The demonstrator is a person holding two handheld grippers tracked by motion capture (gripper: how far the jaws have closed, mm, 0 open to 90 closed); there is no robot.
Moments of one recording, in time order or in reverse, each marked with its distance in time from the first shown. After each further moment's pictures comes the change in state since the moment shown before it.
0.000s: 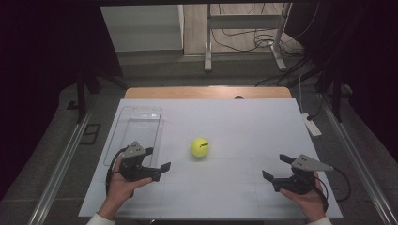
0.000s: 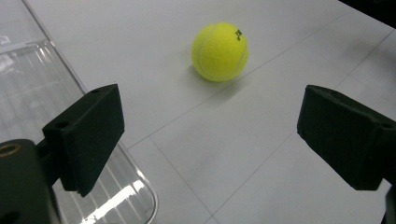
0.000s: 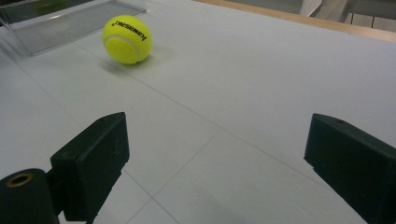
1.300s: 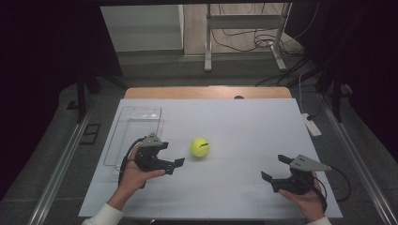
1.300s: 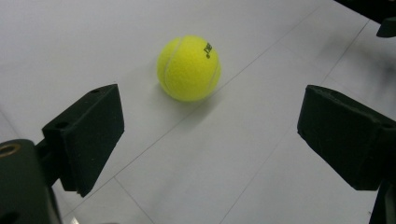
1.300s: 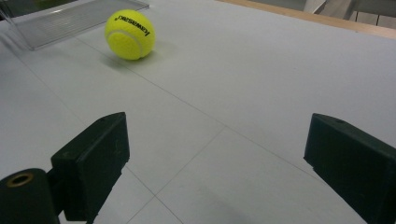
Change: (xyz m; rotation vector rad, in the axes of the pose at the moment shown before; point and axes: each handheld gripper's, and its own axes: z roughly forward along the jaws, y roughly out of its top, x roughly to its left) left arm -0.009 0.033 0.030 0.063 -0.094 0.043; right arm 0.002 -0.001 0.003 0.014 0.007 -0.012
